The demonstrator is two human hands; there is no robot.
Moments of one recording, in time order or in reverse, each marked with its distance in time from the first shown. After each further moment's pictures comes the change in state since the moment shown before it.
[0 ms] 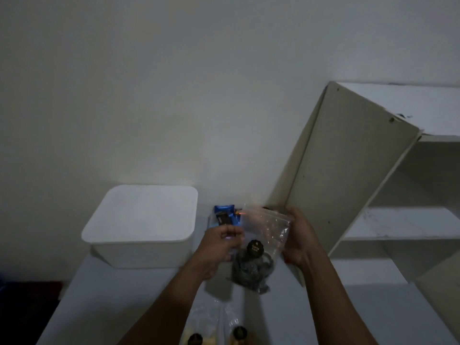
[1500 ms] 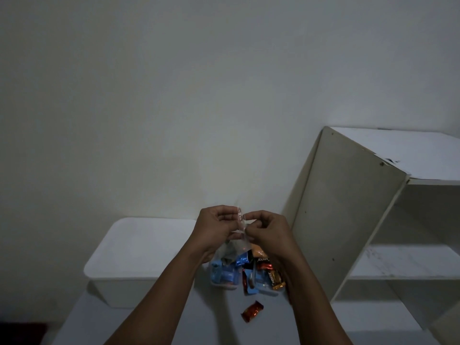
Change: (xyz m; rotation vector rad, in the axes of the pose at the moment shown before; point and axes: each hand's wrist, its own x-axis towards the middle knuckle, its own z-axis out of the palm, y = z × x) left_hand -0.018 0.128 -0.004 -0.015 0.071 0.319; right_hand -0.038 -0.044 0.090 -0.577 -0.119 -0.522
